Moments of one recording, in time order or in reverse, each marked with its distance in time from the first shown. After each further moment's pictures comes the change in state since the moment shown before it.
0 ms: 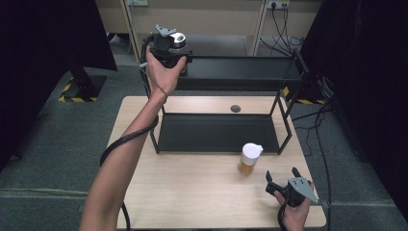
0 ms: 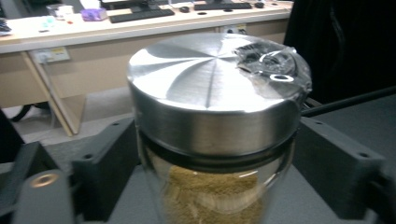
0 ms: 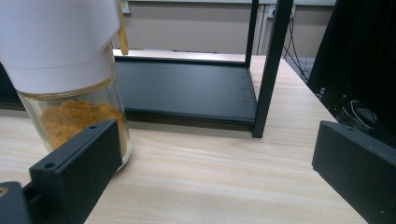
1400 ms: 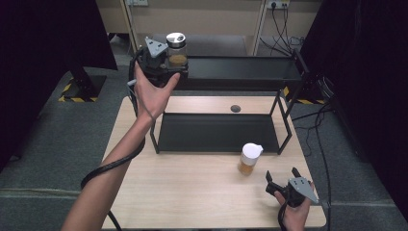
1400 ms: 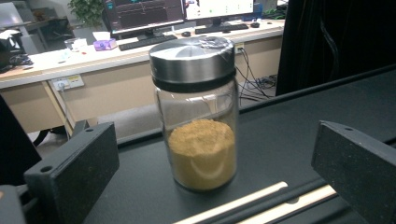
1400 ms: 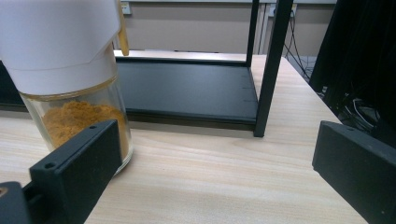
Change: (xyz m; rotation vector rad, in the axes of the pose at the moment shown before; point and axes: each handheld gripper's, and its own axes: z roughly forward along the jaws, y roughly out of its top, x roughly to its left) left arm -0.005 -0.038 -0.065 -0.101 -0.018 0.073; right arm -0.001 0.000 0.000 0.000 0.007 0.011
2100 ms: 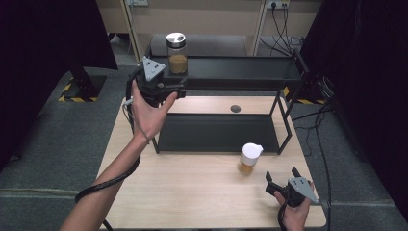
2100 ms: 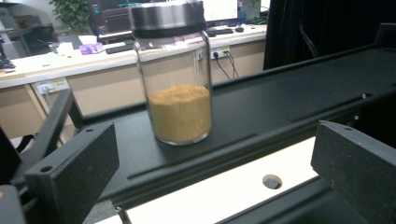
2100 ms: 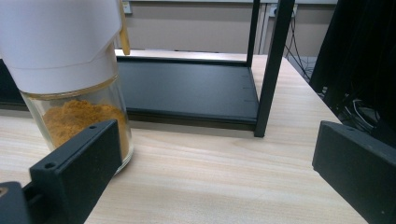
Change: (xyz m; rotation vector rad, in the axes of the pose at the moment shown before) left arm 0.001 -0.043 -0.024 -0.033 -0.060 -0.001; right arm 0.000 0.000 0.000 0.002 0.001 -0.005
